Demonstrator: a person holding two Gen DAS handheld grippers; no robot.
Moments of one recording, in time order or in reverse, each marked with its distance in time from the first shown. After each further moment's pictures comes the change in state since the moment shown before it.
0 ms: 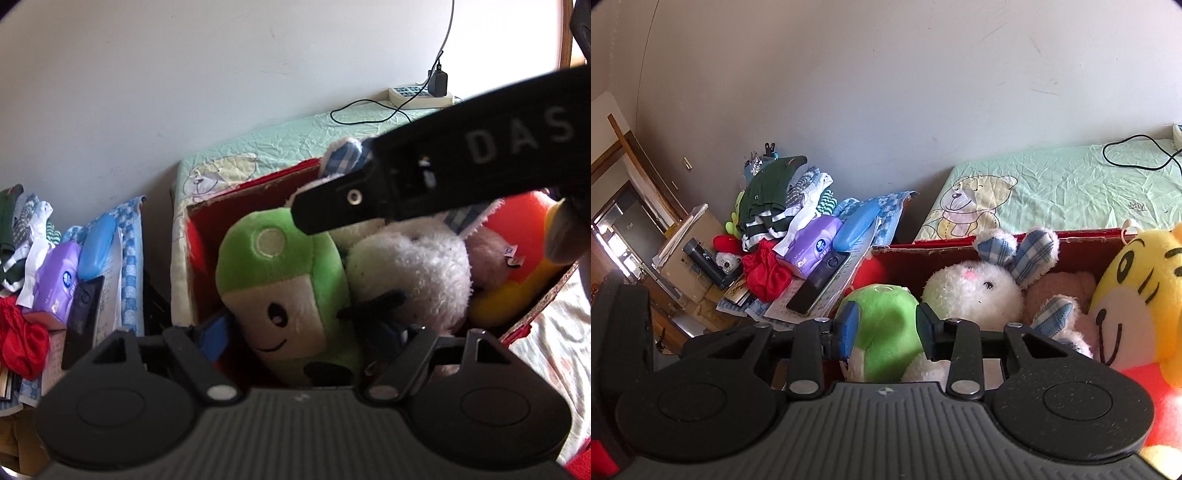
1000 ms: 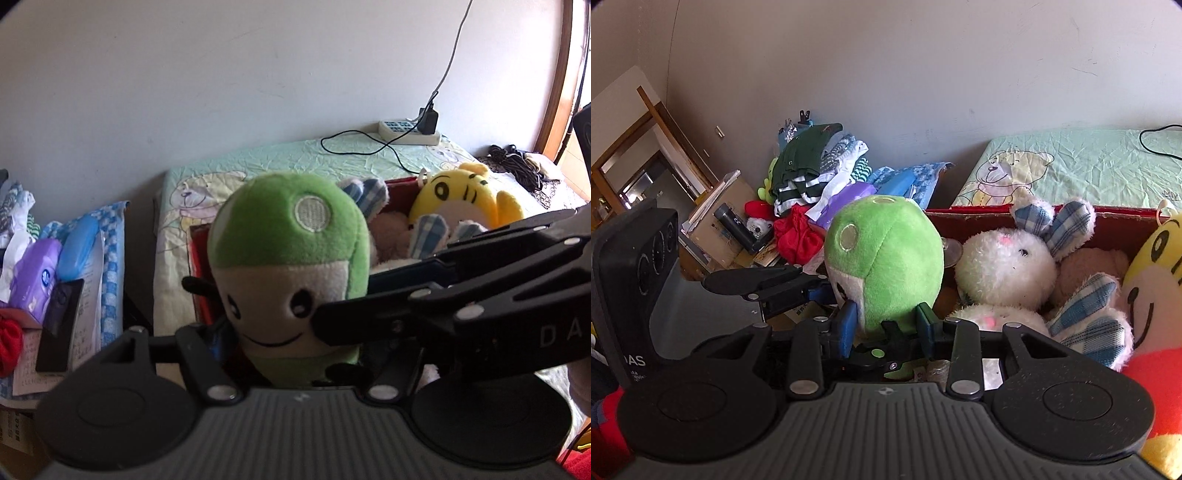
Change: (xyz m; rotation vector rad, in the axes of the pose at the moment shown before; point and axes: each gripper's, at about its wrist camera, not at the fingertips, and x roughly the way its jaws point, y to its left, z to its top) left arm -0.007 0.026 0.005 -0.094 -0.066 -0.110; right arm -0.002 0.003 -0.010 -0.057 0.099 0.110
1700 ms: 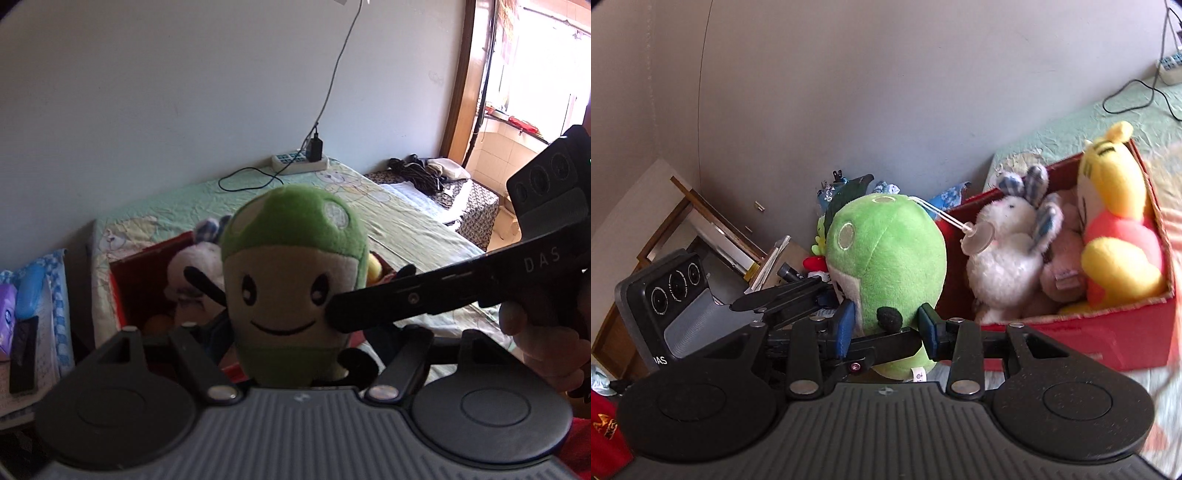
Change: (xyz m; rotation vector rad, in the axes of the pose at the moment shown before) left arm -0.103 -0.061 -0.021 0.131 -0.117 -0.231; right arm -0.100 0.005 -0.055 0.217 -0.185 0.158
